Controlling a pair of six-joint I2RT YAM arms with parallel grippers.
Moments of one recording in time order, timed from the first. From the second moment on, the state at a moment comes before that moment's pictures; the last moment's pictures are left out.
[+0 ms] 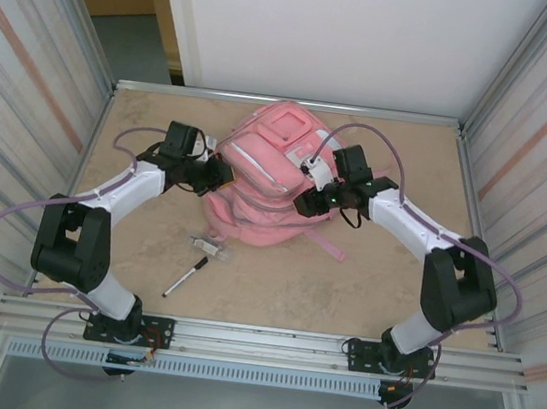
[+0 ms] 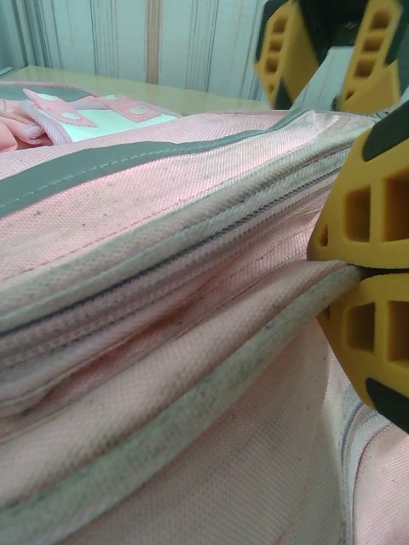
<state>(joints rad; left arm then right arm) -0.26 1.55 1.04 -0.34 0.57 -0.75 0.47 1.63 1.14 -0.44 -0.41 -0.20</state>
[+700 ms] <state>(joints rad) -0.26 1.55 1.03 -0.32 0.59 -0.77 0.46 1.78 1.28 -0.50 -0.55 -0.29</state>
